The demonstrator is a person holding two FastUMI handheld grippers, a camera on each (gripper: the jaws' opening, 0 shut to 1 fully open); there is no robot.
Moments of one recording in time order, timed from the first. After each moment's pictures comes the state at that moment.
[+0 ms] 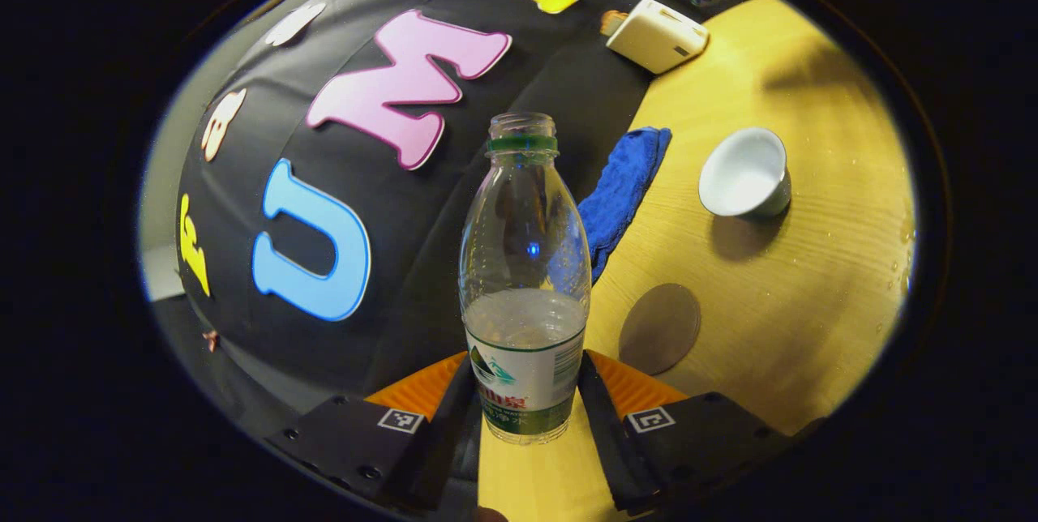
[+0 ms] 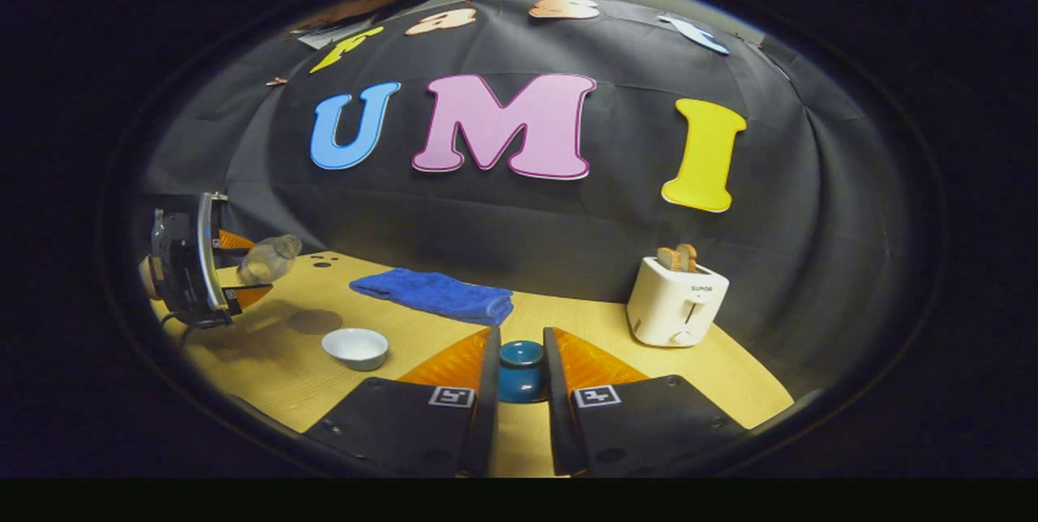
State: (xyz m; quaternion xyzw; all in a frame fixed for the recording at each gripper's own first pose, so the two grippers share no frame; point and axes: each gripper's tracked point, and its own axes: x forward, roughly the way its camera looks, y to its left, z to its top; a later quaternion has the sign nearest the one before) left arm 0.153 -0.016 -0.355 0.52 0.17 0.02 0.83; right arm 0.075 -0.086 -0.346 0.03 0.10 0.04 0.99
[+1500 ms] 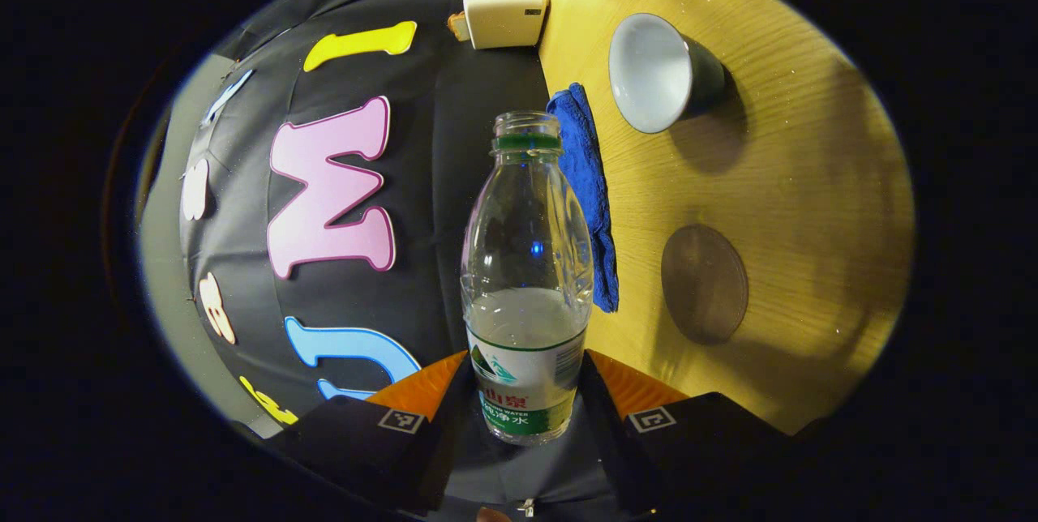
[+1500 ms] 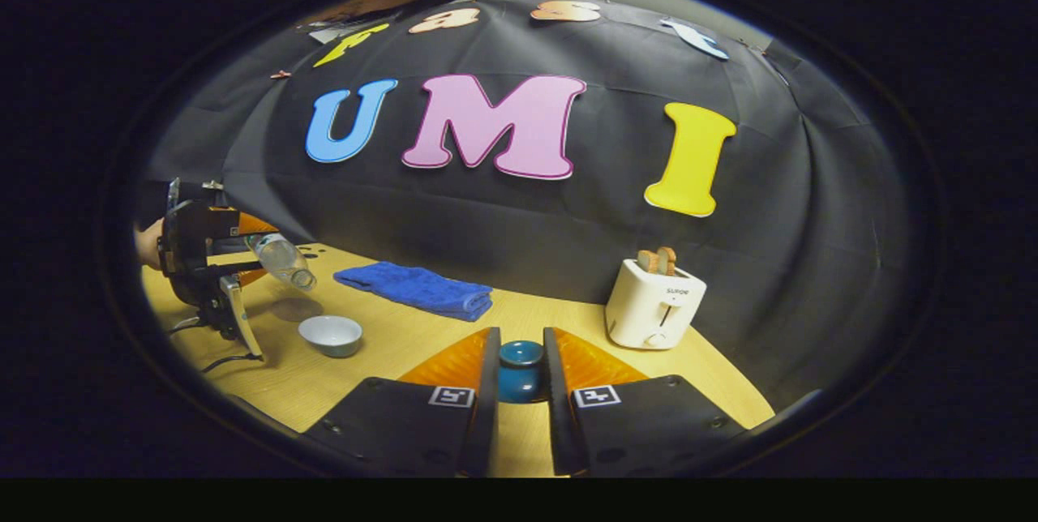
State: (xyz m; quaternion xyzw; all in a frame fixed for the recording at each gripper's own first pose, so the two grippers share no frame) left arm 0.187 -0.022 -0.350 0.74 0.13 0.00 0.66; right arm 0.074 -0.113 -0.354 0.01 0.10 0.03 0.99
